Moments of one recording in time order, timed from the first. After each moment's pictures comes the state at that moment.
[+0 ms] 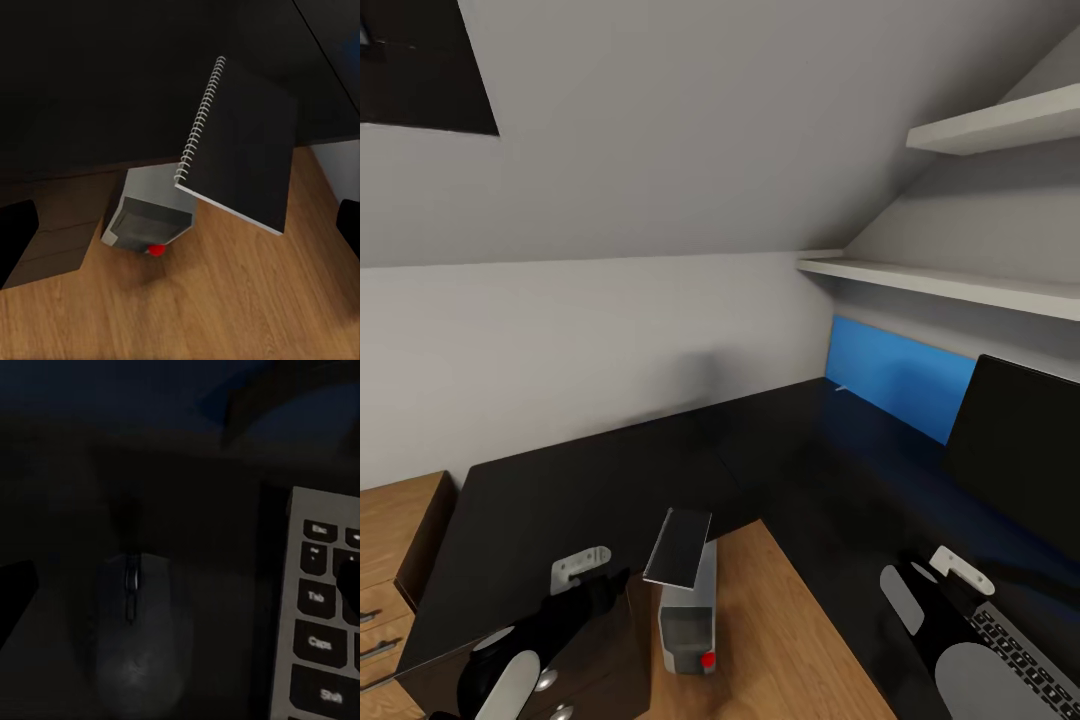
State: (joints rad) left arm -0.08 0.16 -0.21 -1.60 0.74 0.54 0.38; right arm -0.61 -0.08 -0.10 -0.55 -0.48 -0.02 -0.72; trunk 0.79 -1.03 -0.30
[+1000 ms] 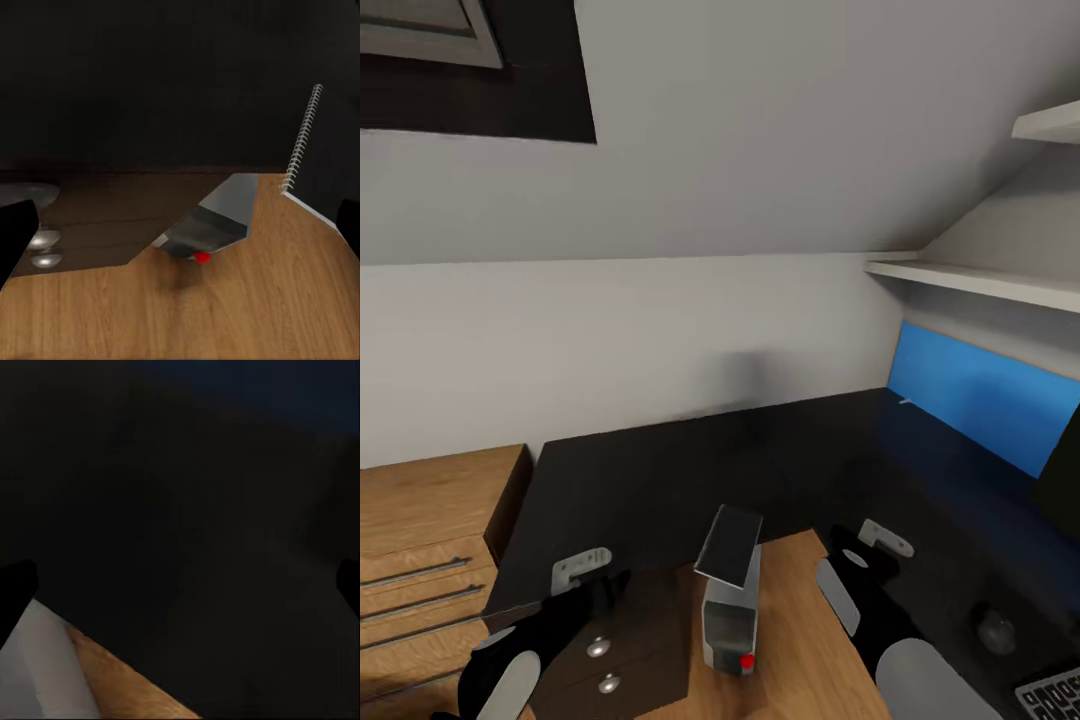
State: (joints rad) left arm -0.08 0.16 -0.21 -1.60 0.72 0.55 0.38; right arm -0.61 0.07 0.07 -0.64 -0.40 -0.02 -0.72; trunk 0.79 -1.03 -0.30
